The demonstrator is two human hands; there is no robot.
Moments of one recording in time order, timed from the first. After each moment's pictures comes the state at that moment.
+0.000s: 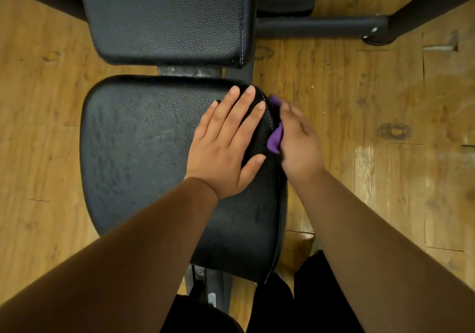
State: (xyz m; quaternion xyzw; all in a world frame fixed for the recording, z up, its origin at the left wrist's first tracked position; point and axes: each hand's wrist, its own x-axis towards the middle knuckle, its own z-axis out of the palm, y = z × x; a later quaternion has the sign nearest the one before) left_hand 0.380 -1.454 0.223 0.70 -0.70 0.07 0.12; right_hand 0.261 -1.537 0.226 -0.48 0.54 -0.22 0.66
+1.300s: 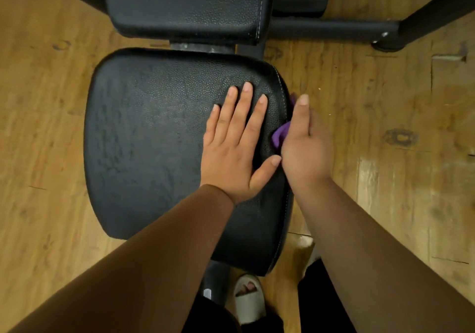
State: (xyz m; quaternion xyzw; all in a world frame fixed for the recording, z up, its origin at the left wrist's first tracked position) left_hand 0.350 -1.425 0.211 0.77 -0.62 0.02 0.17; right_hand 0.255 -1.504 0.229 -0.58 0.58 -0.23 0.52
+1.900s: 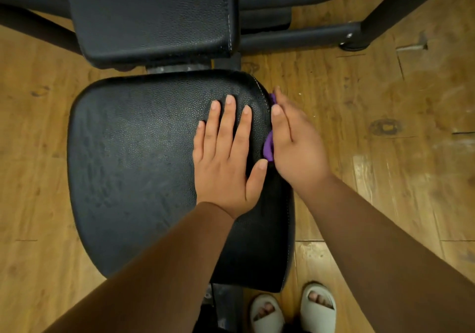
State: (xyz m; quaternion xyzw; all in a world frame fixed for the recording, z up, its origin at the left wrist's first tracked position) left_hand 0.350 -1.423 0.201 0.76 -0.62 0.04 0.18; right_hand 0.246 -1.507 0.215 -0.69 0.48 -0.25 0.47
